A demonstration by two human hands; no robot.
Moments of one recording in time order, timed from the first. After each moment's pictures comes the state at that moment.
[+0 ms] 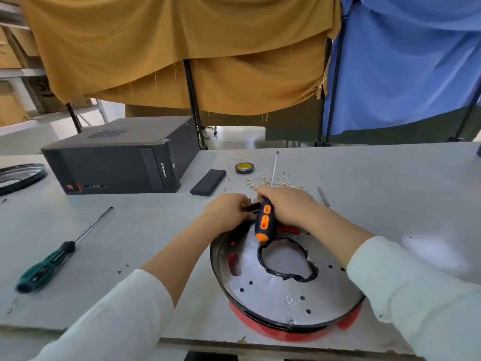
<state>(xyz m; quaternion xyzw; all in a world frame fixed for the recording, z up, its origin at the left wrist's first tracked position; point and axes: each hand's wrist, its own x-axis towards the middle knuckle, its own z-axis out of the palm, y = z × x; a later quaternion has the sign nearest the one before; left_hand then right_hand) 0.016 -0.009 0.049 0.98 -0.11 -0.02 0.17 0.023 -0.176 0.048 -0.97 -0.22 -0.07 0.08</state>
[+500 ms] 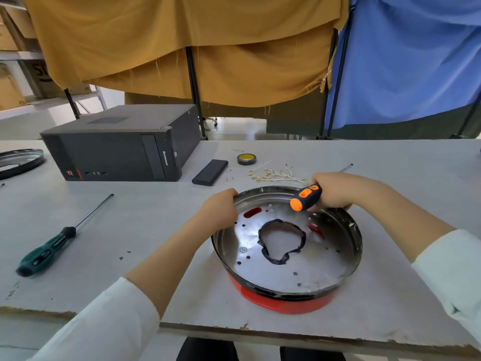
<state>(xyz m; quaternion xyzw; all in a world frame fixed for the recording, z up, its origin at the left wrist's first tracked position) 0.000 0.003 0.039 0.98 -0.05 -0.02 0.18 0.015 -0.239 0.081 -0.99 -0.06 0.09 0.05</state>
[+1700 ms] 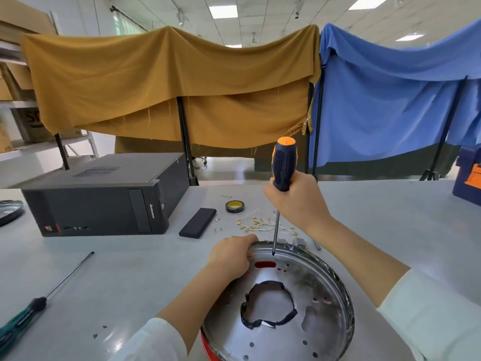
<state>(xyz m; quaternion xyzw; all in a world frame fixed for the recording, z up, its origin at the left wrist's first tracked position) 0.045 -0.033 0.029 0.97 -0.18 0.06 0.13 0.013 -0.187 0.137 -0.82 -0.18 -0.34 0.43</state>
